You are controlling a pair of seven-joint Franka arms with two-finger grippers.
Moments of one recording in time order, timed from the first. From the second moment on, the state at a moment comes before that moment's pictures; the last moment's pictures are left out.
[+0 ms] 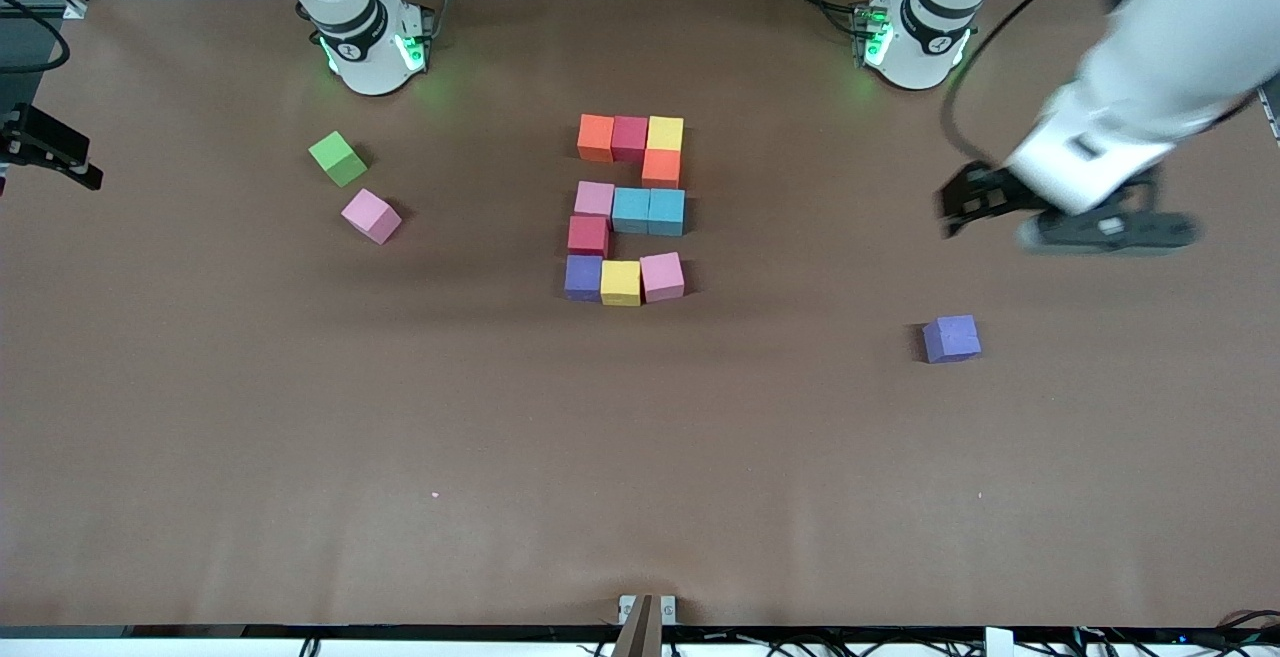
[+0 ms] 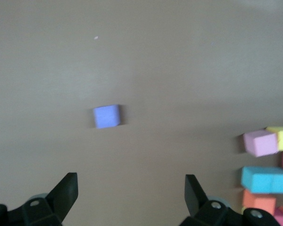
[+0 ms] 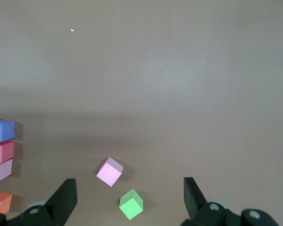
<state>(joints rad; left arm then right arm) -0.03 0.06 -0.22 -1.51 0.03 1.58 -0.17 0.04 0.01 -0.13 -1.46 0.00 1.47 -0.16</state>
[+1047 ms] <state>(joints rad) -0.04 -0.05 -0.09 -1.57 0.02 1.55 0.06 0.05 0.01 -0.13 -1.45 0.00 1.47 -0.16</state>
